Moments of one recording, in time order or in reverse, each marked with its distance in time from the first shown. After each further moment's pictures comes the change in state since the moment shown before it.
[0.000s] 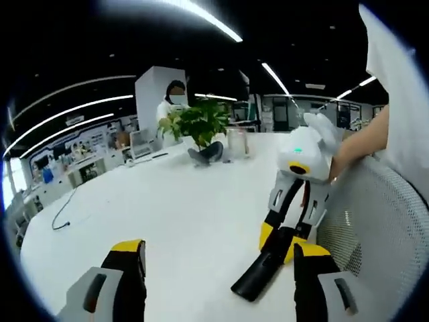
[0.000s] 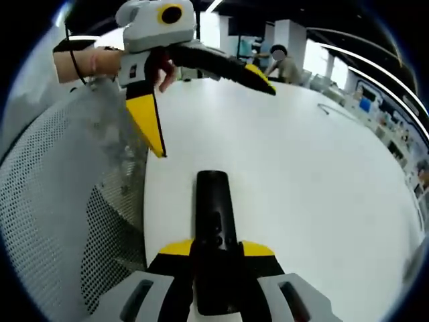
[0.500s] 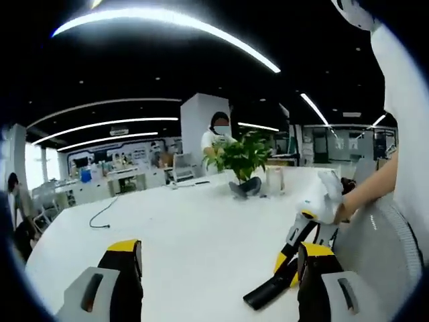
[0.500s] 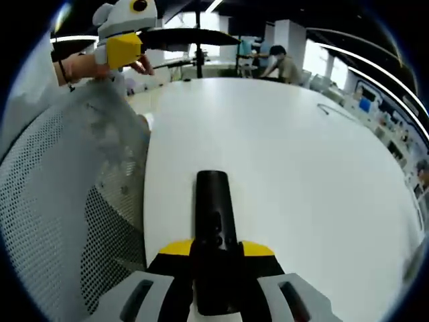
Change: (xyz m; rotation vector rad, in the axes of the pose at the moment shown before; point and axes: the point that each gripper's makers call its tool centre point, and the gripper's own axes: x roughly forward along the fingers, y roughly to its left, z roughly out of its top) left arm -0.063 0.014 0.035 -0.056 -0.185 0.268; right arm 0.000 0.000 0.000 0.002 -0.001 -0.002
